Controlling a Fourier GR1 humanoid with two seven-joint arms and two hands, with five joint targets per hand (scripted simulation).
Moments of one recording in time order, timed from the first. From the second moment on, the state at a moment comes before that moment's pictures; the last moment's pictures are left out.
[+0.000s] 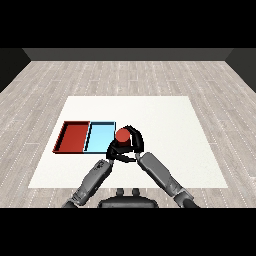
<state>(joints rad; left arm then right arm) -0.31 0.00 -0.48 -1.20 0.30 0.24 -0.37 -0.49 0.00 0.55 -1.31 -0.30 -0.56 -0.30</state>
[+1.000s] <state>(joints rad) -0.39 0.01 -0.50 -1.12 0.31 0.52 -0.31 -0.52 -0.01 0.66 -1.28 -0.37 -0.62 -0.34</state>
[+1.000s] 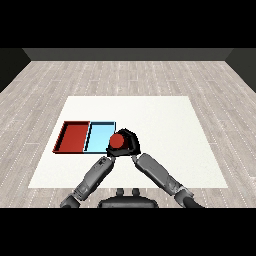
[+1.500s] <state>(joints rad) -0.37 0.01 -0.50 -1.18 0.29 0.63 -0.31 -0.54 -0.01 0.66 -1.31 -0.43 -0.63 -0.35</state>
